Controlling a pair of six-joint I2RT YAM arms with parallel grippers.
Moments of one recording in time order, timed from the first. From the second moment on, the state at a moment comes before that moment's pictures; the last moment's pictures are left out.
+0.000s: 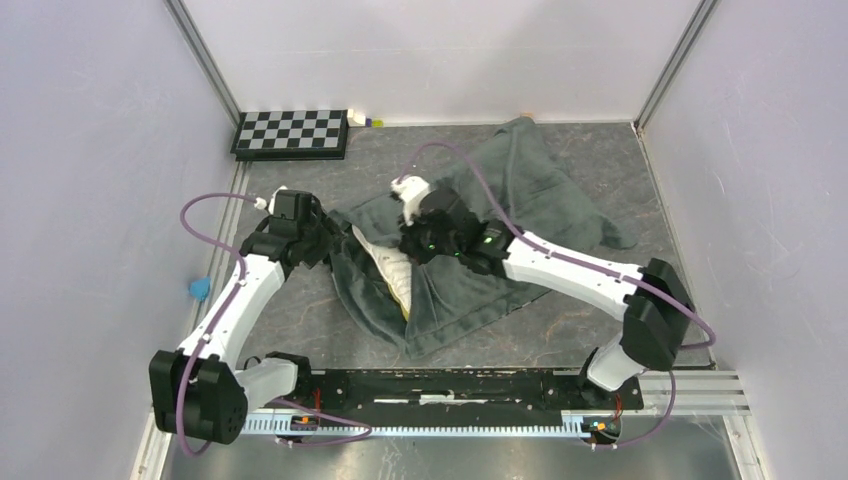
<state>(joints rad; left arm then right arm) -0.17 1.14 0.84 -0.58 -0.08 -0.84 0.93 1.56 1.23 -0.23 -0.01 0.23</state>
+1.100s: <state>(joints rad) -0.05 1.63 0.92 -0.43 -0.09 -0.92 1.07 2.23 1.77 -0.36 0.50 -0.15</state>
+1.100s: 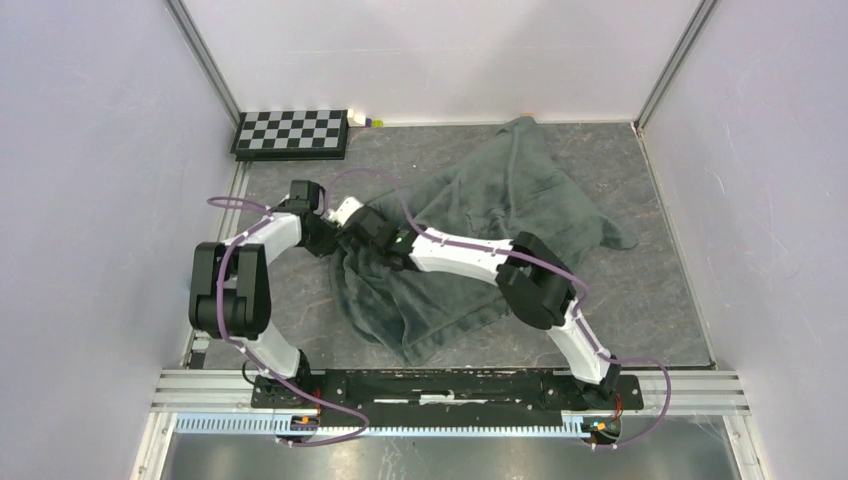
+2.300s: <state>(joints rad) -0.43 1.57 0.91 -0.22 0.00 -0.92 0.81 1.86 1.51 -0.28 0.17 0.27</state>
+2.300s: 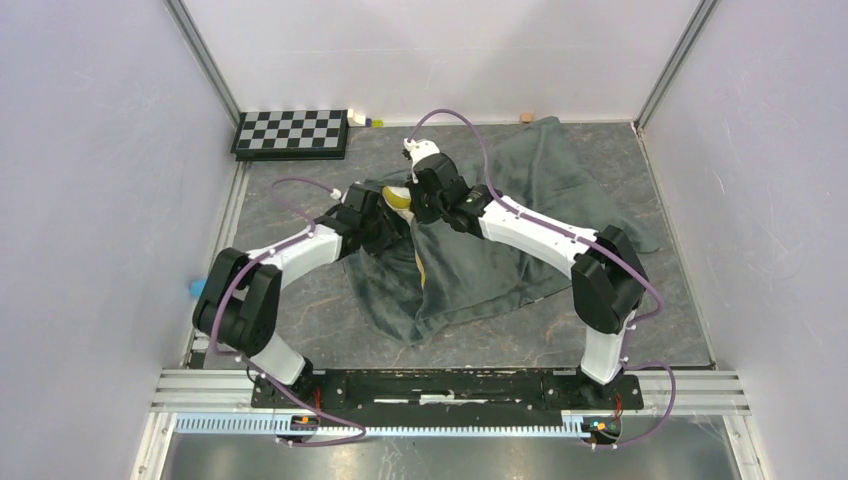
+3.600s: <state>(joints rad) -0.48 1.24 0.76 -0.22 -0.18 -0.96 0.81 1.81 1.49 -0.34 0.38 0.23</state>
